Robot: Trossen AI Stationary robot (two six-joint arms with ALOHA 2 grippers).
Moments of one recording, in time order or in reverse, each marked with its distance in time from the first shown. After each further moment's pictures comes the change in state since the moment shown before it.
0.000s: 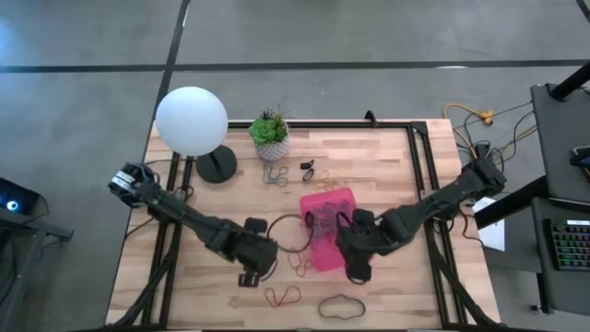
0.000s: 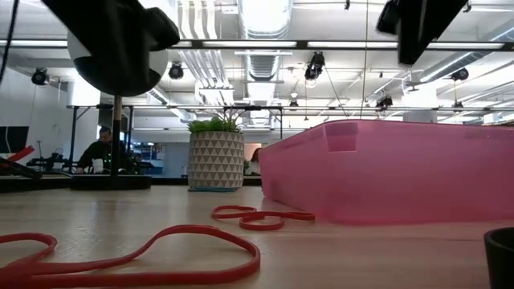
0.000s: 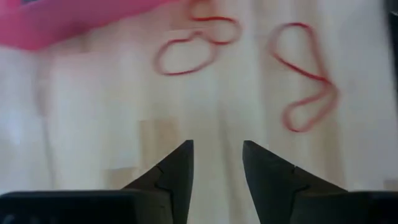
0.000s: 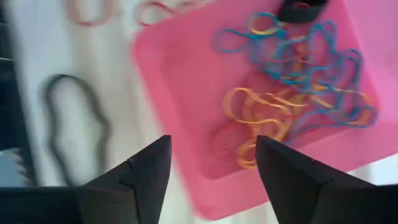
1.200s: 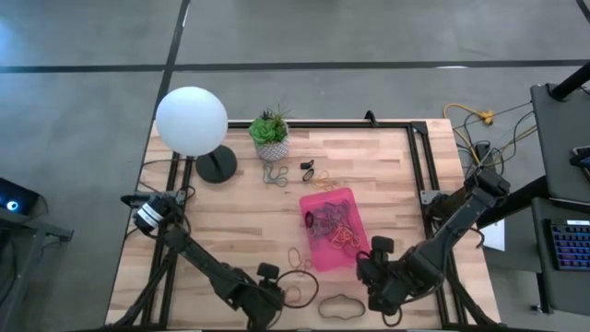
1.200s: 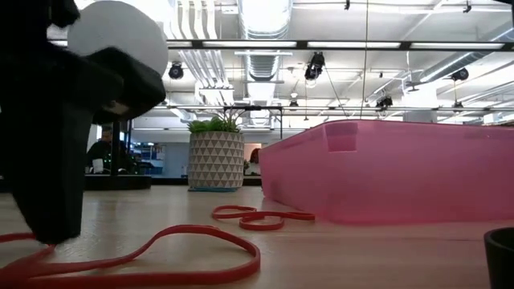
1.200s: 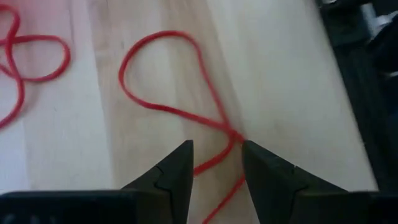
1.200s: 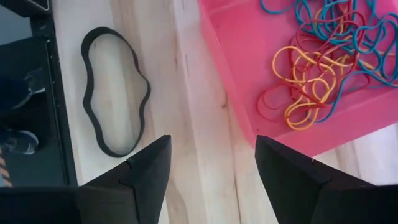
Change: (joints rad) left arm -0.203 0.355 0.009 0.469 -0.069 -0.084; right arm 0.294 0.042 -0.002 -0.031 0.157 0.271
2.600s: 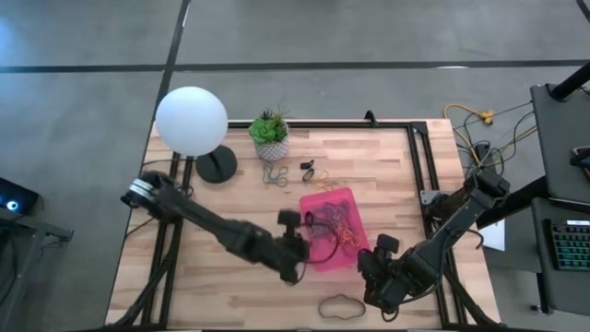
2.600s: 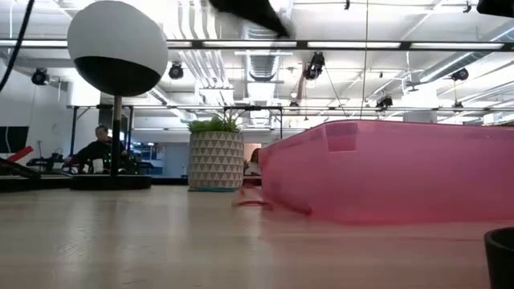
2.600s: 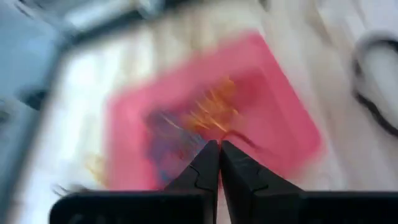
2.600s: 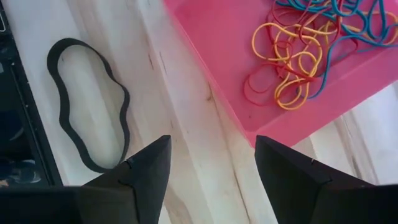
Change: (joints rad) left arm 0.290 -0.187 0.172 -0.106 -0.331 0.413; right arm 0.000 0.000 -0.053 -0.003 0.029 0.187
